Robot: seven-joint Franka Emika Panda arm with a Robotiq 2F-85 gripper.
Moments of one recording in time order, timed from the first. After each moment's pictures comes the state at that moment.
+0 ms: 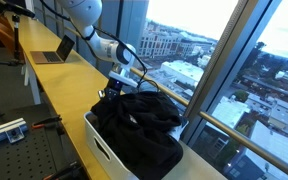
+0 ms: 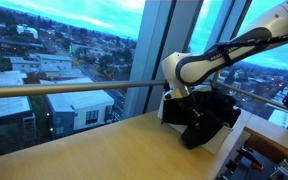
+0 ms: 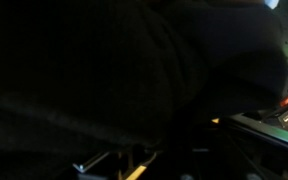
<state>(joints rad) 0.11 0.76 0.13 -1.56 -0.37 1.67 -0.80</state>
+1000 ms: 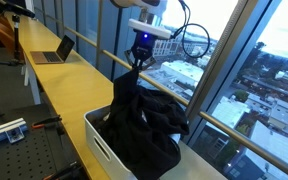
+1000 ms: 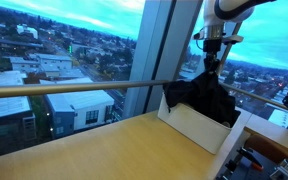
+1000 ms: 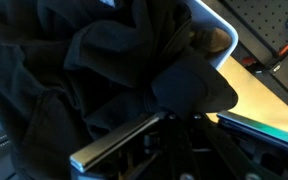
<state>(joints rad) -0.04 0.37 0.07 -1.54 -0.22 1.67 -0.73</state>
